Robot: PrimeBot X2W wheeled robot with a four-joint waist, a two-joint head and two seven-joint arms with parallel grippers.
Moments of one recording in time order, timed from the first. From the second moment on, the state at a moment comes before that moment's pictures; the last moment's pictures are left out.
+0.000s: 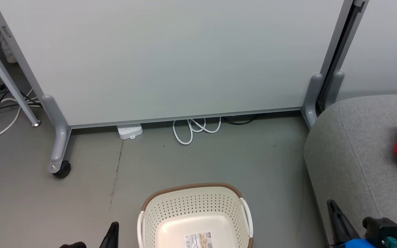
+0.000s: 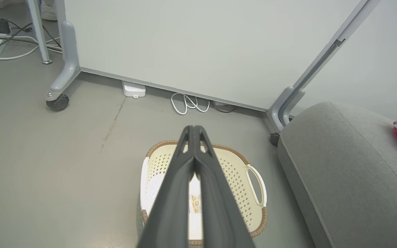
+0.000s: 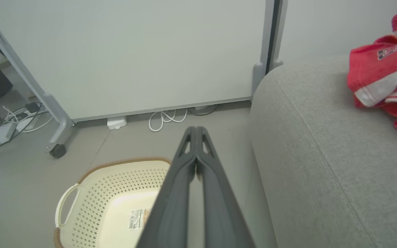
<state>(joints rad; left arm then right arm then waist) -0.02 0.05 -0.13 0.48 -0.41 -0.13 -0.22 0.09 -0.05 -0.07 0.18 0.11 0.13 -0.05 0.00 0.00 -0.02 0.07</state>
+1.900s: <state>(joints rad) -0.06 0.05 0.02 0.34 -1.14 -0.13 -0.02 -0.02 -0.05 -0.10 0.22 1.03 0.13 0.05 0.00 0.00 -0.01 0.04</state>
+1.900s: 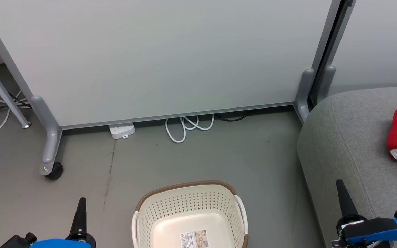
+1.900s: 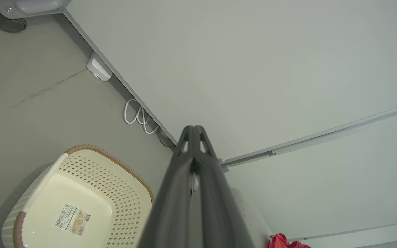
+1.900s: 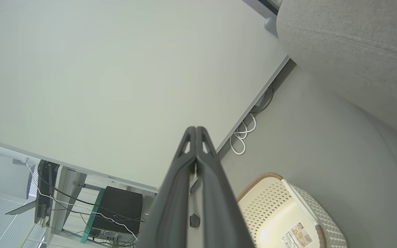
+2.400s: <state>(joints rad) -0.08 0.05 0.05 0.31 -1.28 -0.13 0.02 -0.05 -0.05 -0.10 0.23 1.19 0.13 0.07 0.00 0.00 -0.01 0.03</state>
